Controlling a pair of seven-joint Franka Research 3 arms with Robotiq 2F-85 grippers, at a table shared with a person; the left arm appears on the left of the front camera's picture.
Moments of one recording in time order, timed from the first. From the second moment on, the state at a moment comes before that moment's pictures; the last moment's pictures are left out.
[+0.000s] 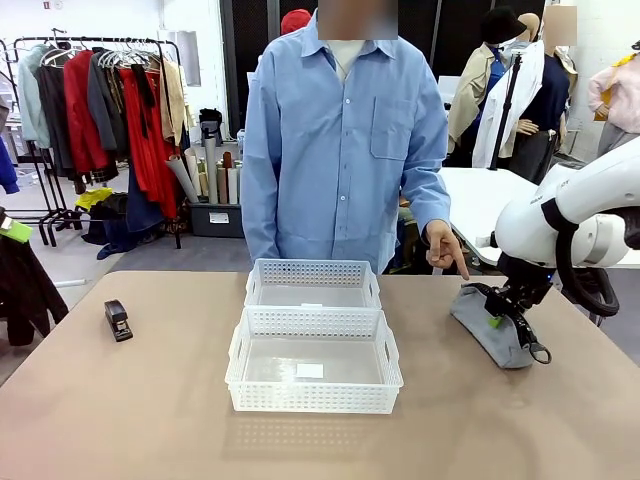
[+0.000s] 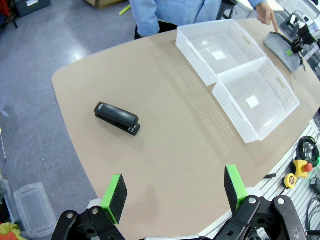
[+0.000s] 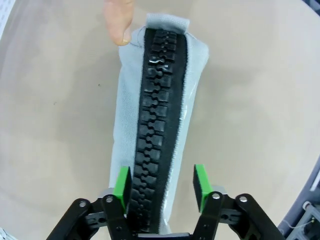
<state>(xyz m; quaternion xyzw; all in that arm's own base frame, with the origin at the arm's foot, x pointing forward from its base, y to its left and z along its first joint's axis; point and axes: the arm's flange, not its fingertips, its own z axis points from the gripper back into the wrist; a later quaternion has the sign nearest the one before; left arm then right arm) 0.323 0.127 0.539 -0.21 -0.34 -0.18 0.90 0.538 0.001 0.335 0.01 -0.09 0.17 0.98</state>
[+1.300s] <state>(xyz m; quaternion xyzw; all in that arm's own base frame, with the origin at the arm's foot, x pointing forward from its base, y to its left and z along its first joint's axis) 0.323 0.127 0.539 -0.21 -0.34 -0.18 0.90 0.534 0.000 0.341 0.02 -0.07 0.17 0.98</state>
